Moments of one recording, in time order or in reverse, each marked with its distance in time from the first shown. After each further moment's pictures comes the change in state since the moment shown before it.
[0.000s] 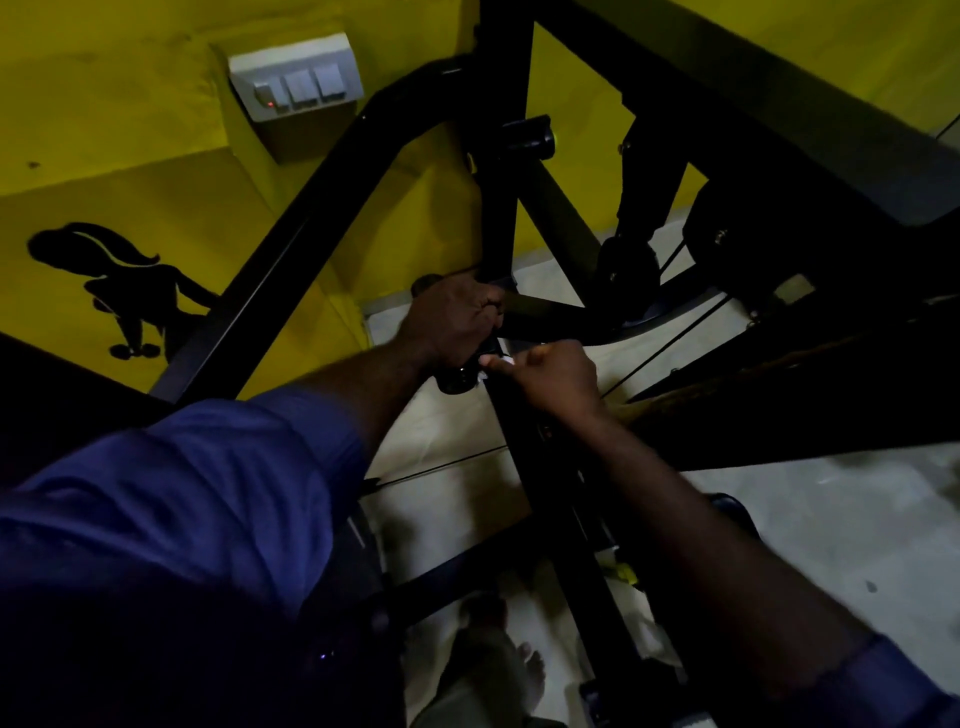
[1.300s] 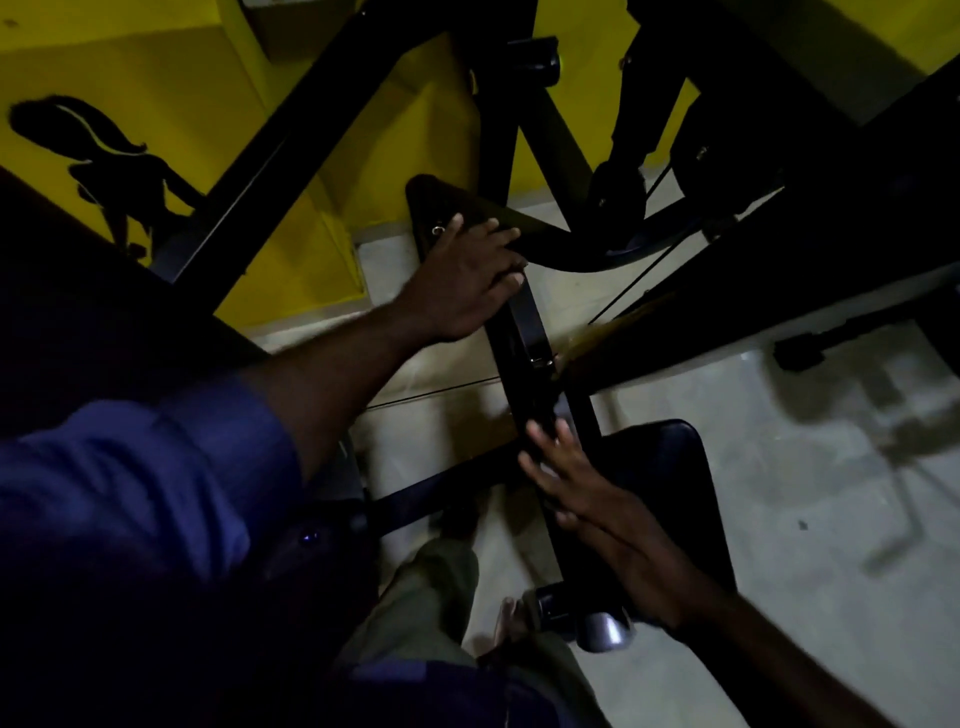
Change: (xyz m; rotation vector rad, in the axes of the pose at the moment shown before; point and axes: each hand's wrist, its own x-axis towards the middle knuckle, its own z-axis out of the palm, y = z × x) left_hand -0.084 0.071 -0.001 0.025 -0.122 -0.005; right_hand -0.223 0.122 -0.087 -0.030 -0.576 -0.601
